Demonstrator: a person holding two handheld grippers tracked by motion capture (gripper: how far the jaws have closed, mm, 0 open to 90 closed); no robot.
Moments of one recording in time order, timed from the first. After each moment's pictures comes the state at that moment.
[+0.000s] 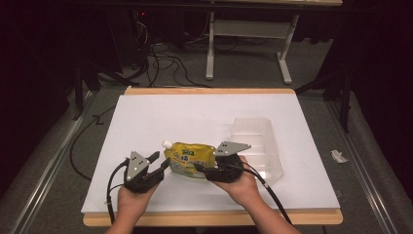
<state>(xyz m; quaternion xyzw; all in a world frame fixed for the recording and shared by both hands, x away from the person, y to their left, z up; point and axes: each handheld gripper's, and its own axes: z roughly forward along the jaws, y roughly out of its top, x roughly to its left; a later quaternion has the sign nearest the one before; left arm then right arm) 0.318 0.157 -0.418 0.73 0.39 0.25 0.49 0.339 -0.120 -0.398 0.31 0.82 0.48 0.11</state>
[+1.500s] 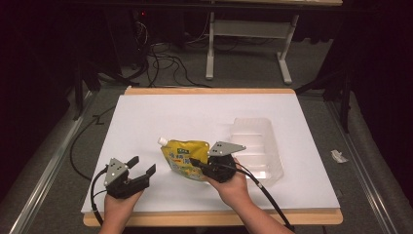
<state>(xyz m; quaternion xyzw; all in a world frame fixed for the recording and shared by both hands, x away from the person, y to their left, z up) 0.314 0.204 -0.441 0.70 0.44 0.24 0.51 0.341 -0.104 -0.402 0.31 0.80 0.51 0.10</state>
